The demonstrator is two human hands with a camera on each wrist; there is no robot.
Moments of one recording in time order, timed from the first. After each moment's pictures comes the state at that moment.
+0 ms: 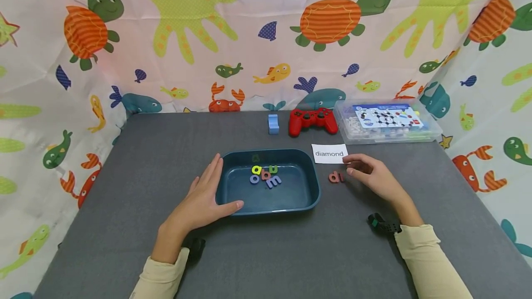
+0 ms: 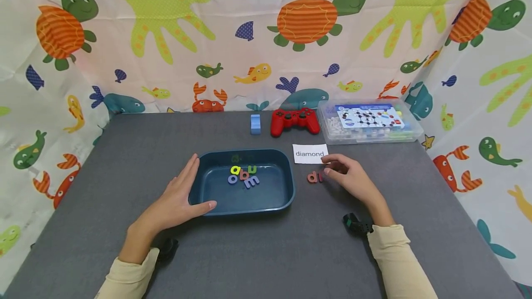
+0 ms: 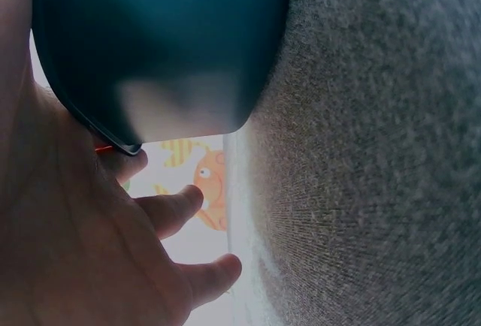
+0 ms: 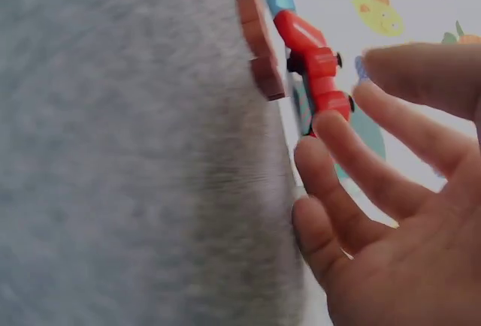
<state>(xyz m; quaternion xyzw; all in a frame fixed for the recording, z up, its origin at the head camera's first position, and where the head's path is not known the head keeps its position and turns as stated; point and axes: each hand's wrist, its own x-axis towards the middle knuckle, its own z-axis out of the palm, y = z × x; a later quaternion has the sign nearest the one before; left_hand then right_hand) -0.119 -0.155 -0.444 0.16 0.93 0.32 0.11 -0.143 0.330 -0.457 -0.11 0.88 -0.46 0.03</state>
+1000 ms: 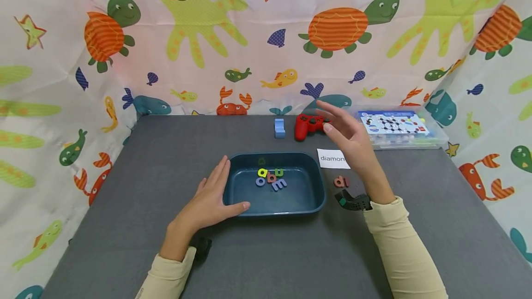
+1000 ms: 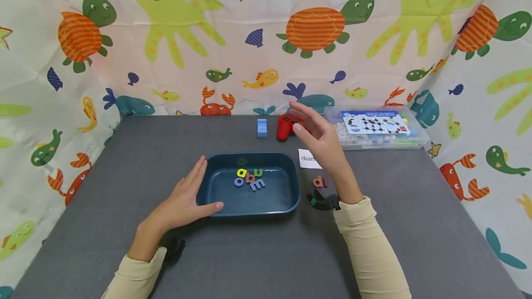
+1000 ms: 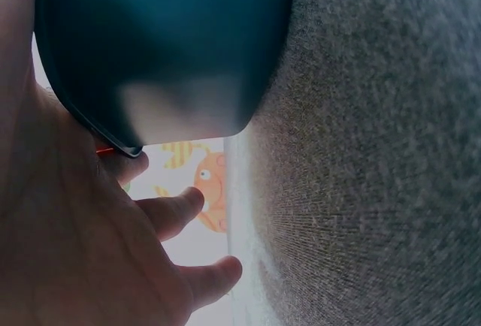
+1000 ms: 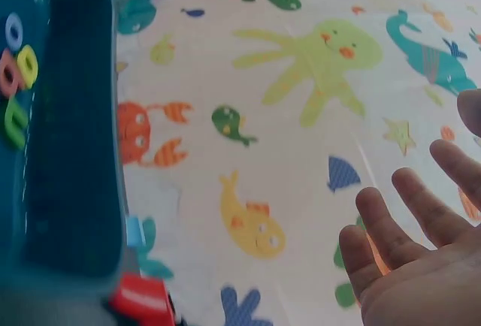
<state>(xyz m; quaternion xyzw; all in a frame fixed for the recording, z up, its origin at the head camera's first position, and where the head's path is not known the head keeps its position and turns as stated) -0.118 -0.155 -0.443 0.16 0.93 0.32 0.11 -0.174 0.216 -0.354 -0.25 0.74 -0.61 -0.10</state>
